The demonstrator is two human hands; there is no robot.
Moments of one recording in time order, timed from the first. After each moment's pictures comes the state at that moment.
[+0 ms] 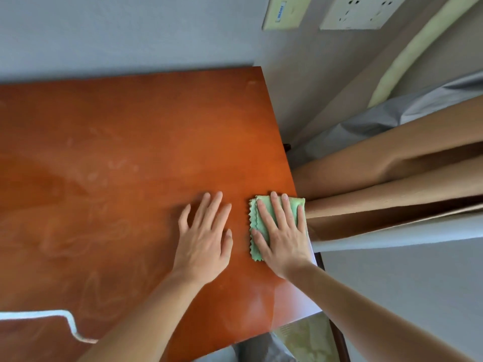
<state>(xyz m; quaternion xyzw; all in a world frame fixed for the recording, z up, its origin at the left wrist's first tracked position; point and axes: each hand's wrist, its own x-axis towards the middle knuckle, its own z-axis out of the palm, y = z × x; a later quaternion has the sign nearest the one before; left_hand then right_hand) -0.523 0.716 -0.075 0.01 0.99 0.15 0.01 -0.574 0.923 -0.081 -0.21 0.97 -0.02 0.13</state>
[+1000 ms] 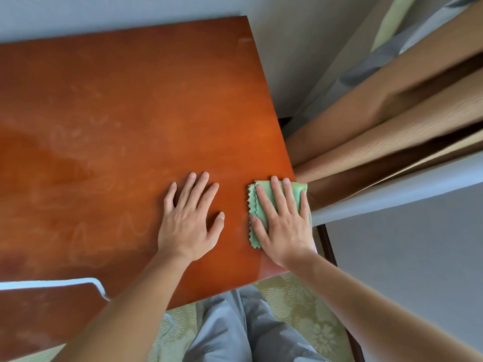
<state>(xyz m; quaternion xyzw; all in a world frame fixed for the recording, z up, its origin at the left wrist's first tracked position) -0.473 0.732 -0.096 0.00 1.00 0.08 0.00 -0.513 0.962 -0.094 -0.20 0.97 -0.05 0.09</state>
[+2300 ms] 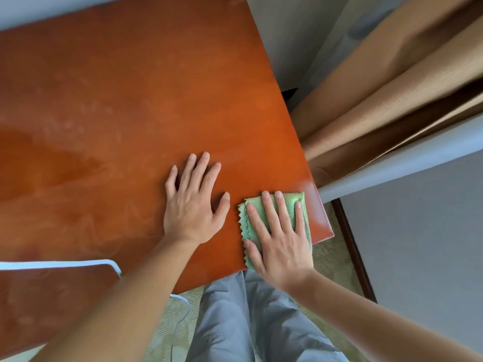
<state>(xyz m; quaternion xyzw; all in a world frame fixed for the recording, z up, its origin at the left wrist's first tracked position) -0.474 0.732 -0.097 0.00 1.00 0.09 0.01 -0.433 0.950 -0.093 -0.25 0.96 -0.06 0.08</state>
